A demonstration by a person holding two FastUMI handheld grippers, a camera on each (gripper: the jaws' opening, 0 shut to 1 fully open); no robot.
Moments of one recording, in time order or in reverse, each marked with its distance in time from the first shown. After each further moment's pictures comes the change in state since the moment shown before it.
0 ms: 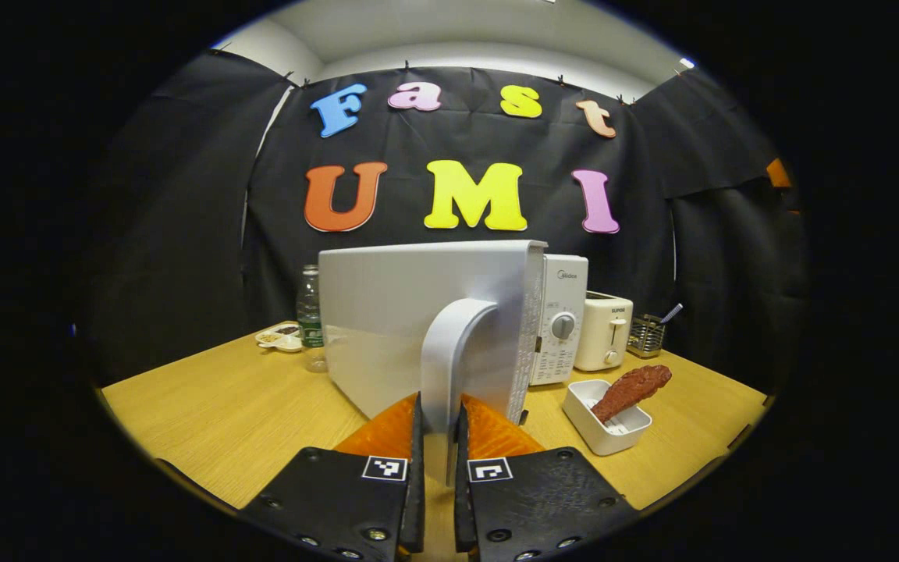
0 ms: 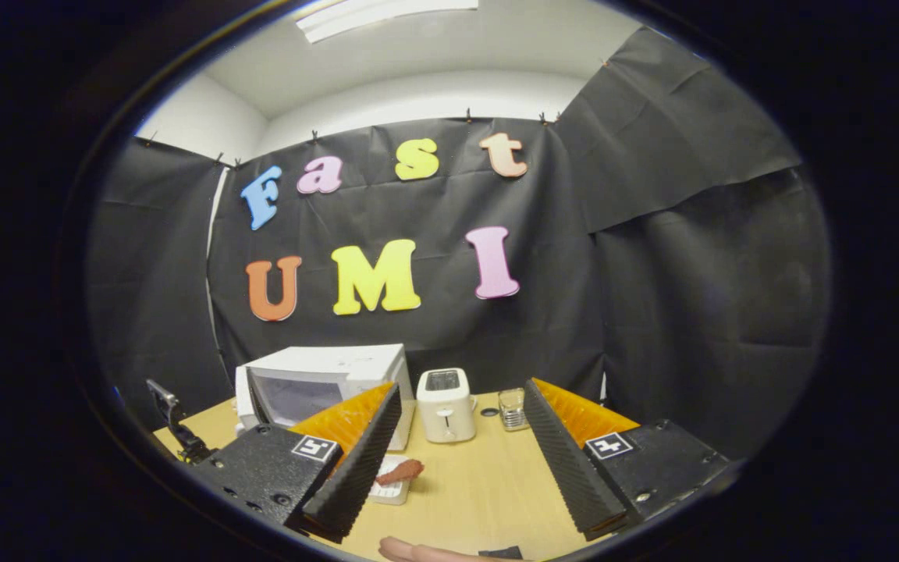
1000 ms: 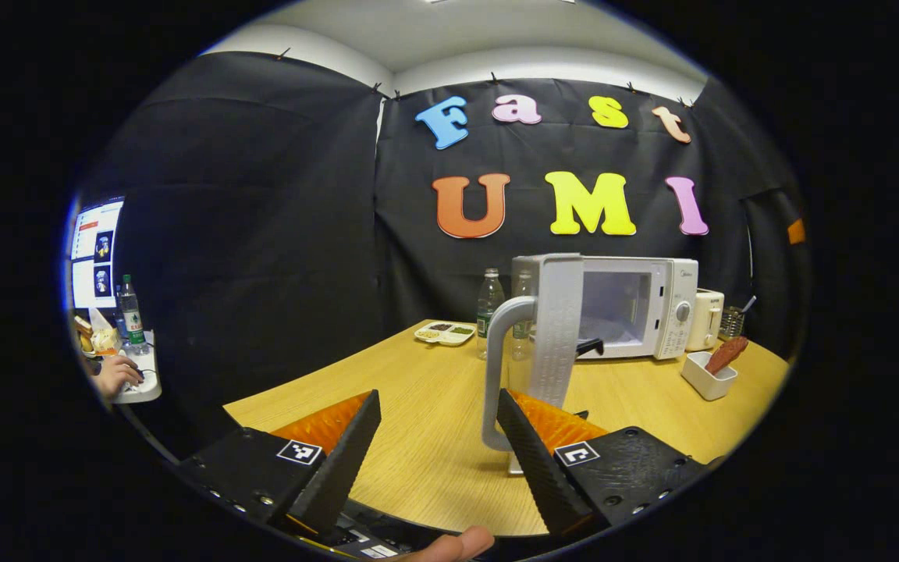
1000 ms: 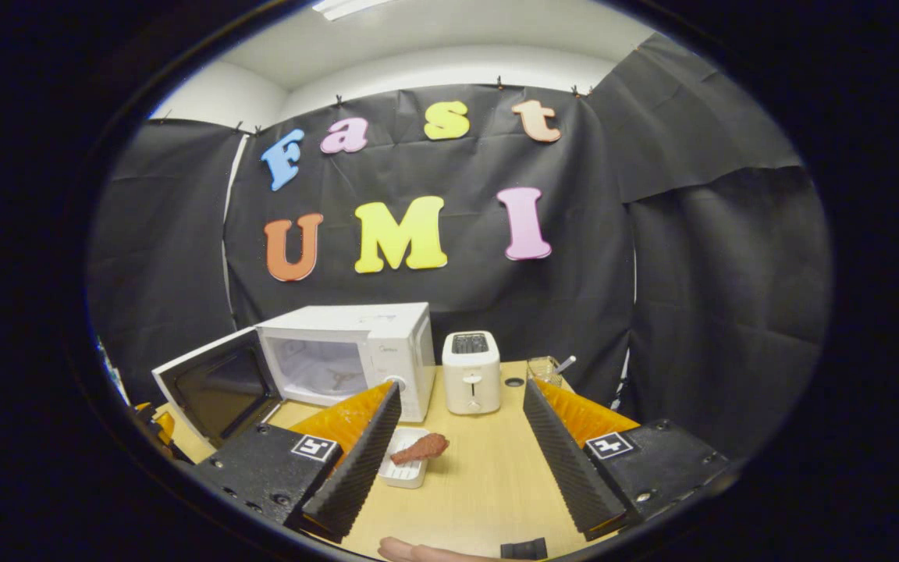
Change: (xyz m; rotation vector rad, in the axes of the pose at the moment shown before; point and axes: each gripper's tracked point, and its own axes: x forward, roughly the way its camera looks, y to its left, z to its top) left arm -0.130 0.186 0.009 0.004 0.001 0.315; right arm 0.040 0.034 -0.065 -0.047 0.161 0.067
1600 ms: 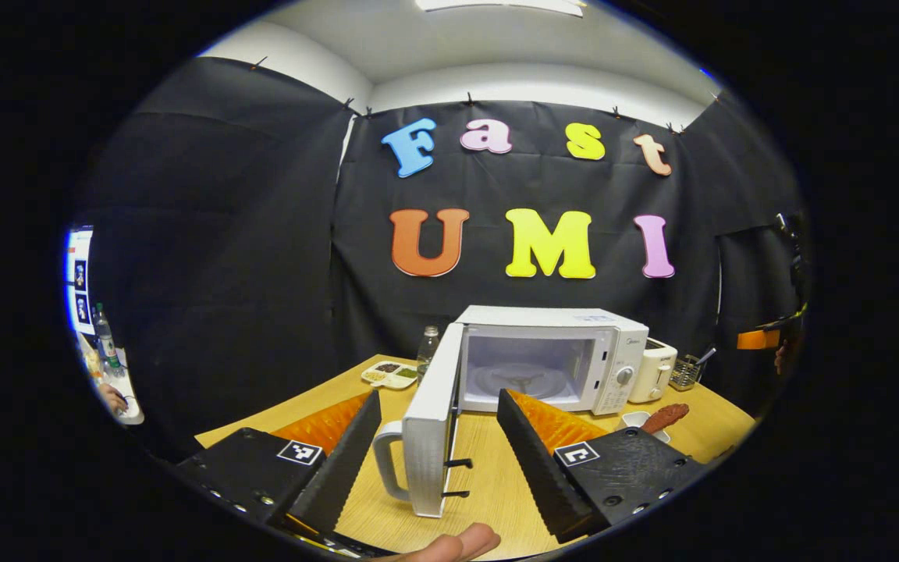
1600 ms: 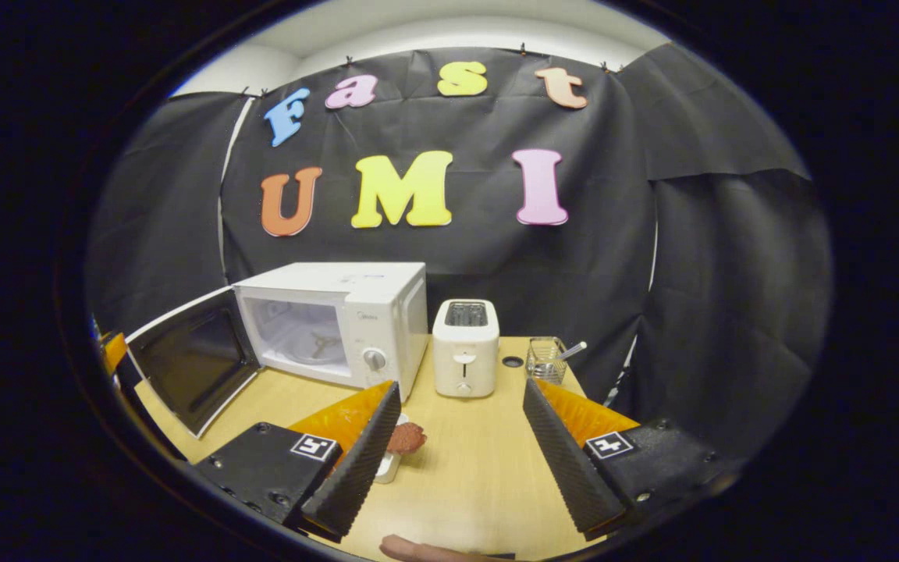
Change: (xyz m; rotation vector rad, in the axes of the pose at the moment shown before) left arm 0.008 -0.089 0.114 -0.010 -0.063 -0.150; right arm 0.069 -0.016 -0.024 -0.076 0.166 0.039
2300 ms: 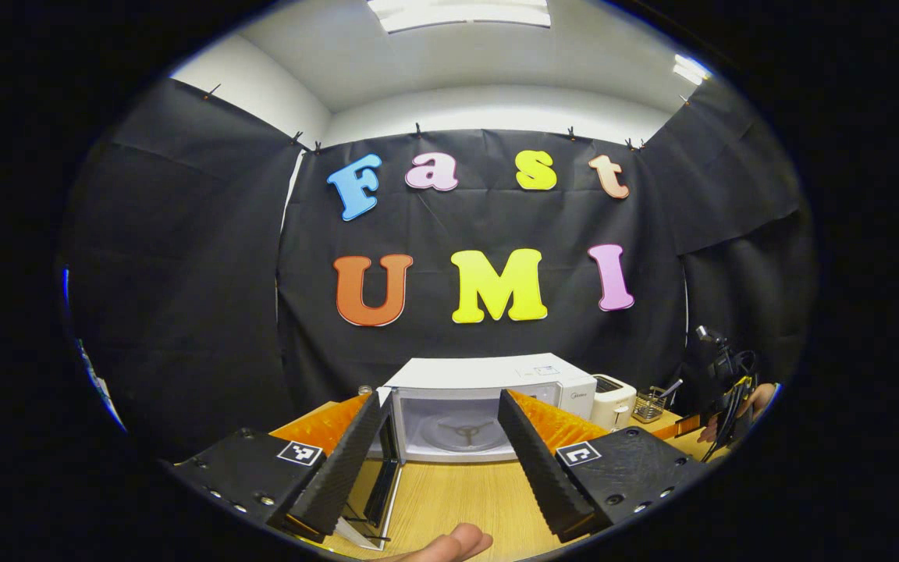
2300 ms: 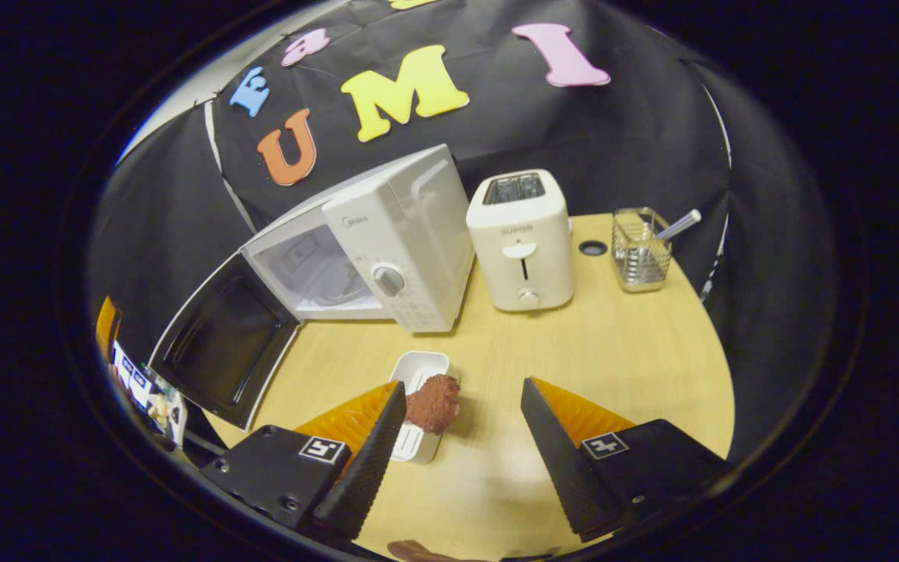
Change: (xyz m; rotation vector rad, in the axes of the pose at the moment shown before) left arm 0.030 -0.086 0.075 0.030 -0.139 -0.109; right arm 0.103 0.030 -0.100 0.252 0.449 0.317
